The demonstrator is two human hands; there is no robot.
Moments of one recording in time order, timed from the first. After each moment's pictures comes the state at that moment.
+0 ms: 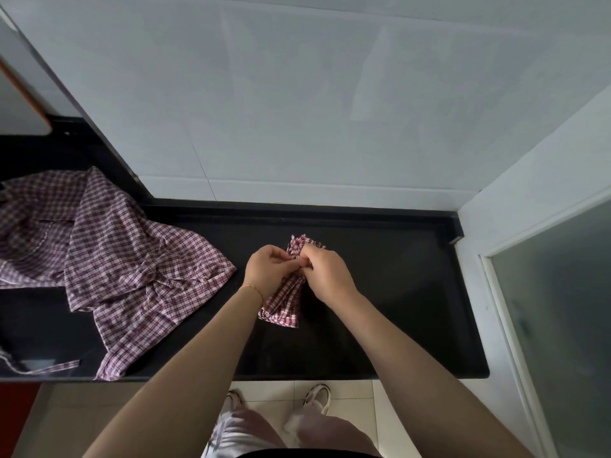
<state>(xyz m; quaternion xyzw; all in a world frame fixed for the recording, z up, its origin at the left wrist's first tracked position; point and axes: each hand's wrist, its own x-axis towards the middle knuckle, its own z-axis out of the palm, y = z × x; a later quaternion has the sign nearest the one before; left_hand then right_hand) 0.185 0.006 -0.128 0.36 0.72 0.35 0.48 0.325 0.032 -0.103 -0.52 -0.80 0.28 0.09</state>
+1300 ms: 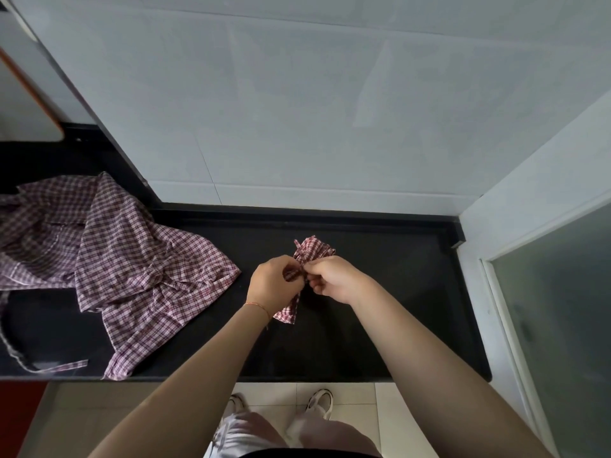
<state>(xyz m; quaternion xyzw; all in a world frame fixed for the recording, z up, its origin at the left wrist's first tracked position) 0.190 -0.013 -0.130 0.57 0.72 0.27 0.30 0.327 0.051 -0.103 -0.60 -0.34 0.72 0.10</state>
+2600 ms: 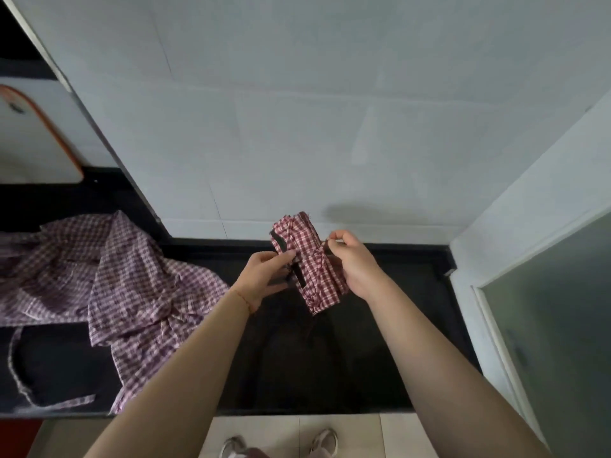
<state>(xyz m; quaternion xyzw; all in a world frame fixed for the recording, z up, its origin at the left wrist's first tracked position) 0.153 0.026 -0.060 0.29 0.59 0.43 0.62 0.336 0.090 -0.042 -0.58 -0.44 0.62 0.29</state>
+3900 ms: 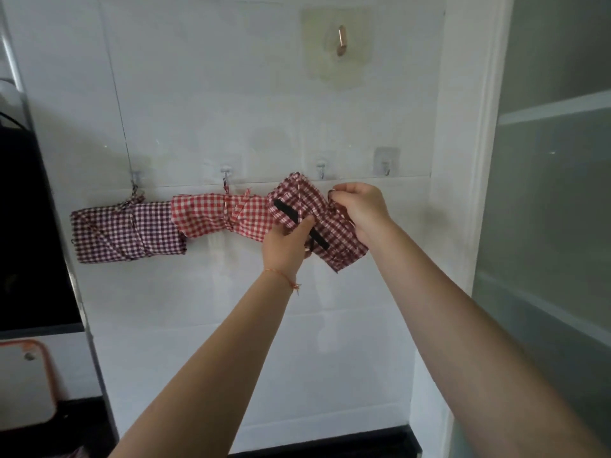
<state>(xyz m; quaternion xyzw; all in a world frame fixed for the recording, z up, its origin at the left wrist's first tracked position) 0.308 0.100 0.337 0.47 0.43 0.68 0.37 0.440 0.134 0.395 -0.40 -0.54 0.38 0.64</state>
